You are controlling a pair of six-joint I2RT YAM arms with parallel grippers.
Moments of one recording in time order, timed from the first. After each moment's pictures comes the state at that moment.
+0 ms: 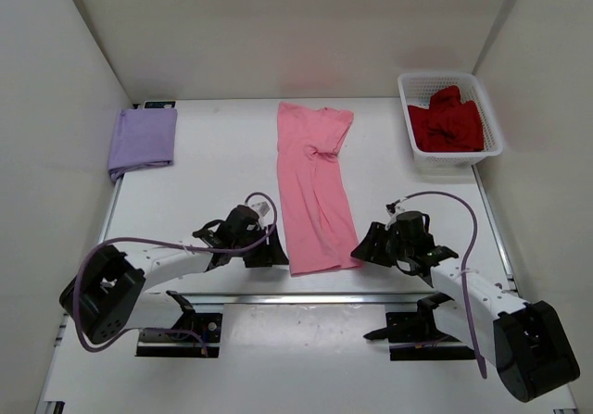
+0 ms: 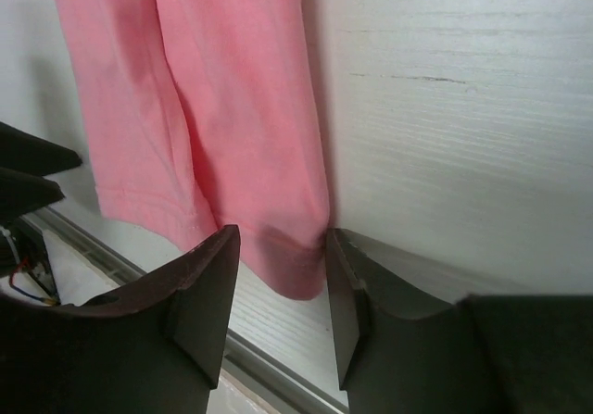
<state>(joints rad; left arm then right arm) -0.71 1.26 0.46 -0.10 0.25 -0.75 0.36 0.95 0.26 -0.11 -0.36 0.62</state>
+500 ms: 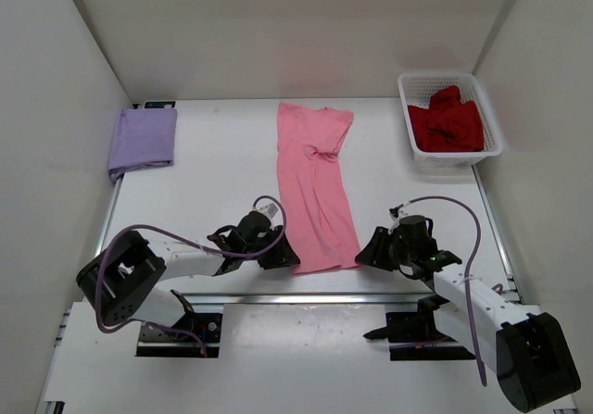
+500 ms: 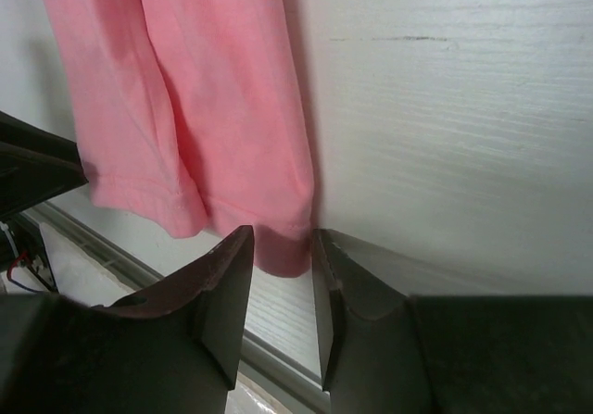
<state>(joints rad) -0.82 1.40 0.44 0.18 0.19 -0.96 0.33 0.88 0.22 -0.15 -0.38 0.63</state>
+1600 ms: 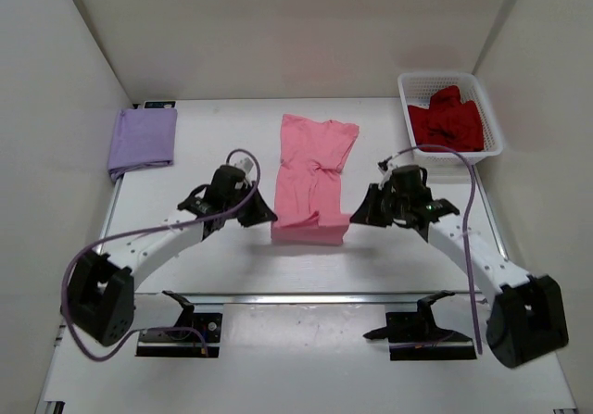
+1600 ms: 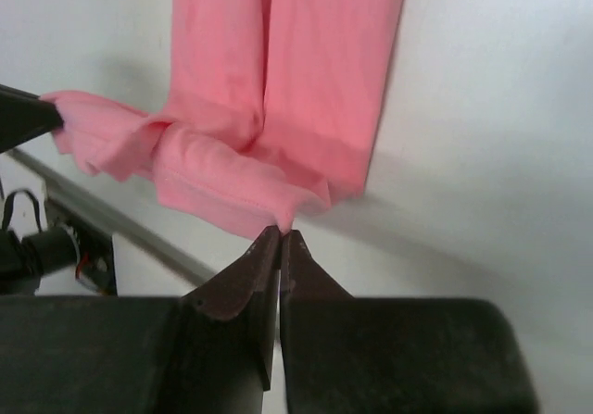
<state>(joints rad) -0.56 1.21 0.70 -0.27 0.22 -0.81 0.37 1.06 0.66 -0.40 -0.38 0.55</state>
